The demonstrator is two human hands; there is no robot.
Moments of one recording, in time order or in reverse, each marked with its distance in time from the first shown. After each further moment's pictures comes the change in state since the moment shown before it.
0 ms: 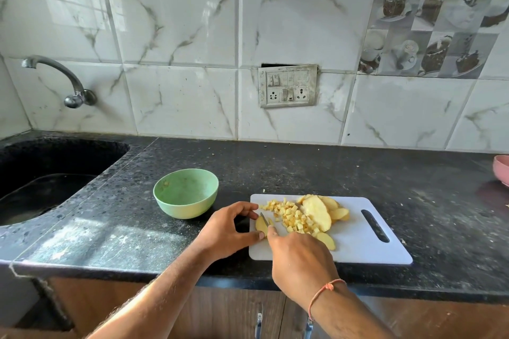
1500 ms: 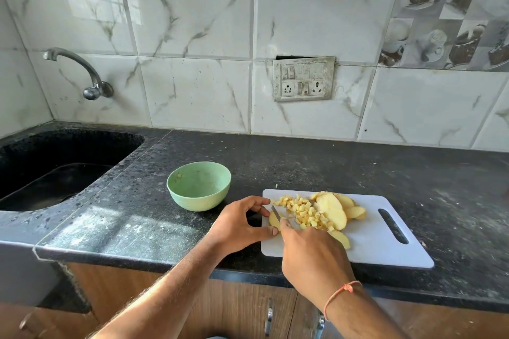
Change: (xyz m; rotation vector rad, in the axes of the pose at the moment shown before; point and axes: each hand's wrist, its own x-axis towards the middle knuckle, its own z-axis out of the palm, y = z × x) left_hand 0.000 0.001 0.002 -0.024 0.009 -0.019; right_hand 0.007 0.000 0.005 0.038 0.118 -0.012
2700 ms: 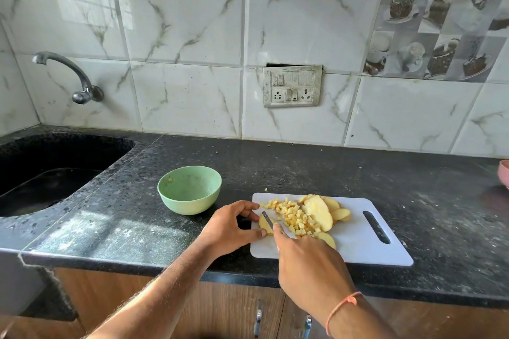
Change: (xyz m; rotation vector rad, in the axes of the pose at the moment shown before) left_hand -0.003 0.004 0.000 0.027 0.006 -0.023; right_hand -0.025 0.008 -0.015 0.053 -0.053 -0.026
